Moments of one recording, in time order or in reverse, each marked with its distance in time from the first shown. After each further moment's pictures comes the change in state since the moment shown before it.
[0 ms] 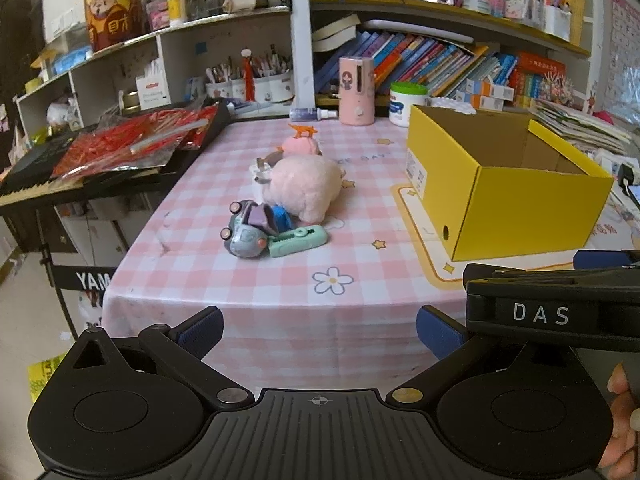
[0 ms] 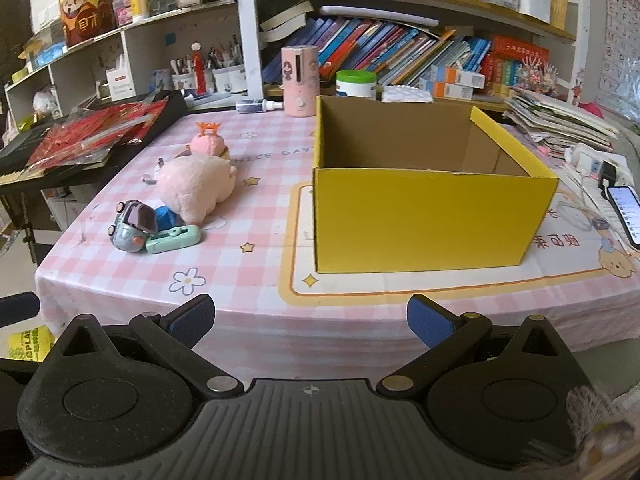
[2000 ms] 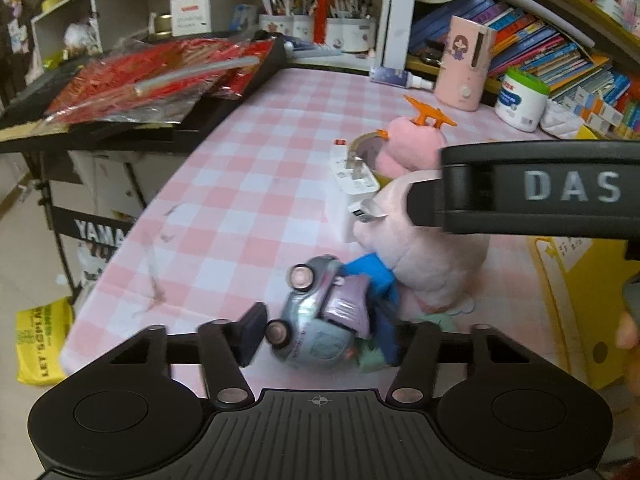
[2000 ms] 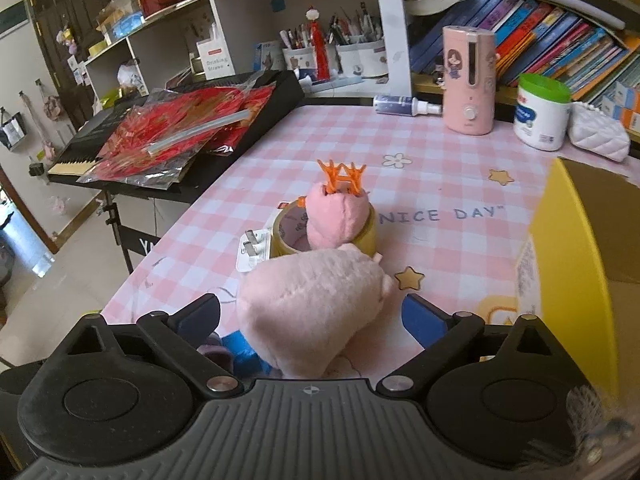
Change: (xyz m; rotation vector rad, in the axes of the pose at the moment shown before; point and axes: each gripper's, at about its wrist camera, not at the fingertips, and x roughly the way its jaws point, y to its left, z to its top) left arm 0.167 0.079 0.069 -0.186 0.160 0.055; right arm 0.191 0.083 0.133 -0.123 0.117 0.364
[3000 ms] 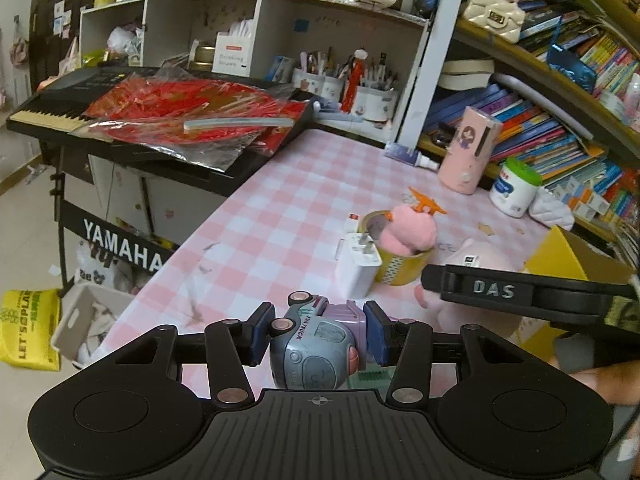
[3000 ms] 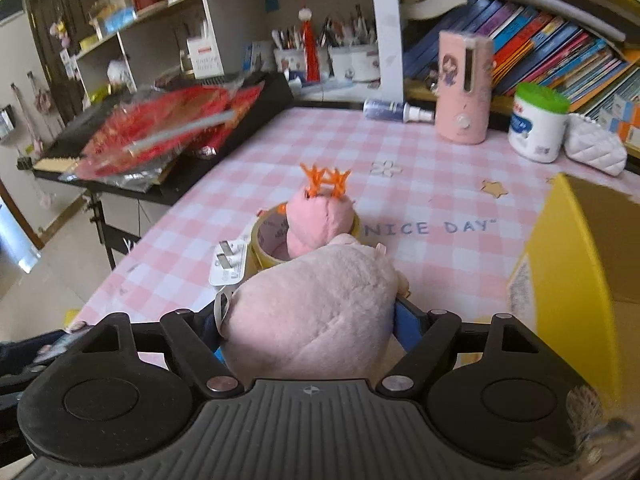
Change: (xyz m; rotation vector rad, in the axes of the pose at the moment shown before) left arm -0.064 0.025 0.006 -0.168 -0.160 -0.034; right arm -0.004 -0.010 0.002 -0.021 -0.040 -0.047
